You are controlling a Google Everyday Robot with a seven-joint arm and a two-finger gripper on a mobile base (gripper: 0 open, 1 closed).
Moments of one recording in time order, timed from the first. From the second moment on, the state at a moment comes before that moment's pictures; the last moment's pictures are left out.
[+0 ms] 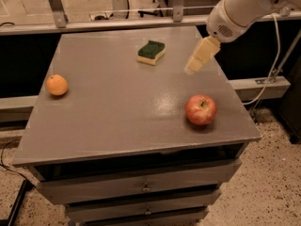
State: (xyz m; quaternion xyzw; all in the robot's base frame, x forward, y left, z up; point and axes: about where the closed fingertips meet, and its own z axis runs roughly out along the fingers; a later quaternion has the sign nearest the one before) arm 0.637 -0.157 0.942 -0.52 0.79 0.01 0.31
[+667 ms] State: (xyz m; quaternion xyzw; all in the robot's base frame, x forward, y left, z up) arm 0.701 -0.082 0.914 -0.46 0.80 0.08 0.37
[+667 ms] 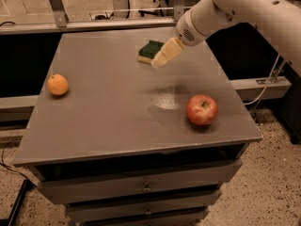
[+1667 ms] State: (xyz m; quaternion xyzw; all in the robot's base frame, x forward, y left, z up) arm 0.786 -0.025 0.868 -0.40 0.80 0.18 0.42
